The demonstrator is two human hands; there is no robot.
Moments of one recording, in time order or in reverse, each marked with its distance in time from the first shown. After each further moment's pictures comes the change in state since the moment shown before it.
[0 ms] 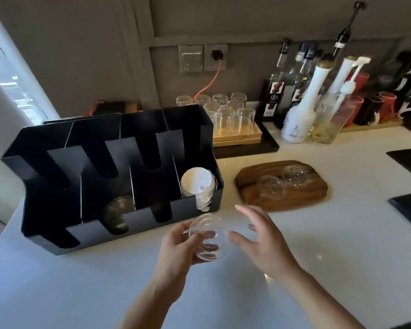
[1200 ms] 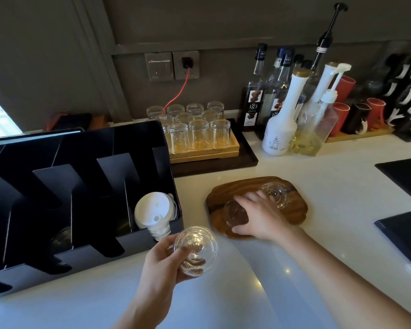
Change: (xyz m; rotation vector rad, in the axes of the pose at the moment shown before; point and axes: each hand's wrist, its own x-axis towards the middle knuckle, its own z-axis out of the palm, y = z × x) left_hand 0.050 -0.002 0.074 -0.095 0.069 -0.072; right_hand 0.136 0.101 -0.089 -0.768 -0.278 0.003
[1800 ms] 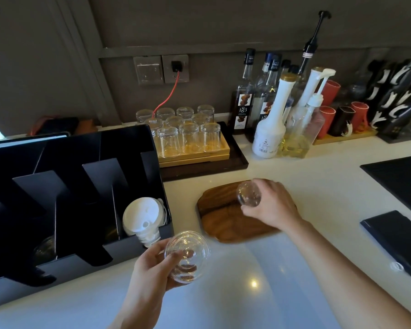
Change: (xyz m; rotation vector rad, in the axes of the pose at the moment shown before) left_hand -0.004 0.005 0.002 0.028 -0.022 0.018; right_hand -0.006 0.035 -0.029 0.203 0.240 0.236
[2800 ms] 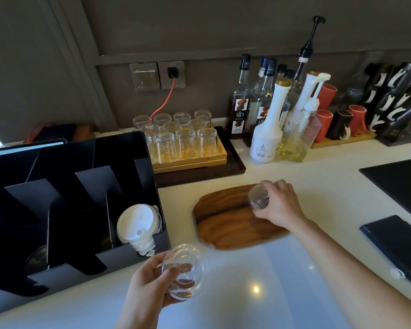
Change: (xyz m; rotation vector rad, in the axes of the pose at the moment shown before) left_hand -0.007 -0.003 0.005 0.048 0.008 -0.024; right_hand 0.026 0.044 0.011 -0.040 -0.006 0.096
